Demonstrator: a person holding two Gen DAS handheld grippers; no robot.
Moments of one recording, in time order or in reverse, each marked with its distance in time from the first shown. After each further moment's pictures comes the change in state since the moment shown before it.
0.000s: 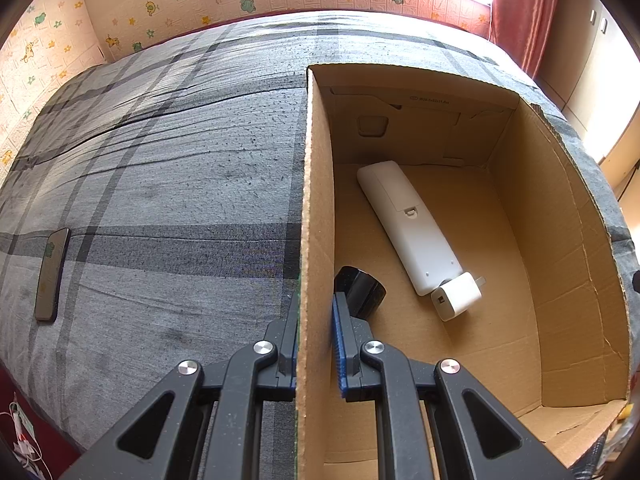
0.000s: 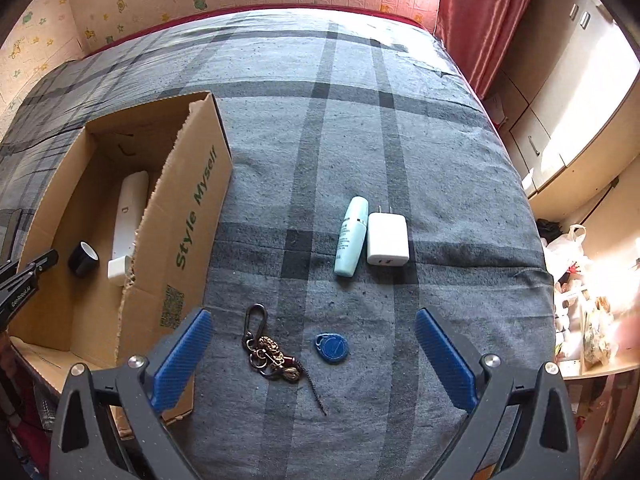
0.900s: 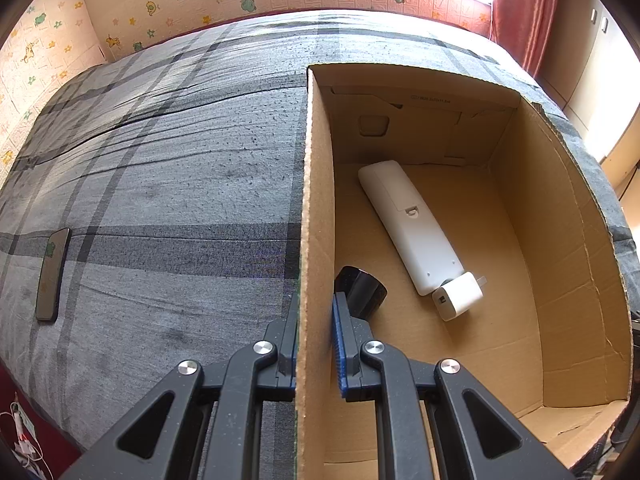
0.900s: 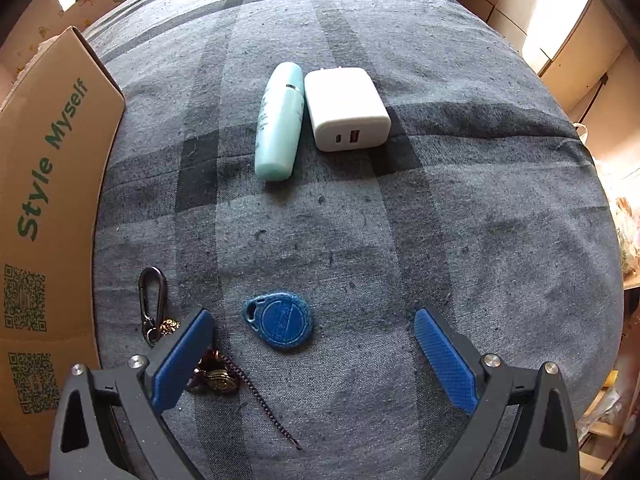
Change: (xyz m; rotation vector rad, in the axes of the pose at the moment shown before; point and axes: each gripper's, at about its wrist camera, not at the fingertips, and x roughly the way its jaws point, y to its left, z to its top) left arm 0.002 -0.001 0.001 -0.001 0.003 0.006; right arm 0.113 -0.037 -0.042 0.217 0.146 0.001
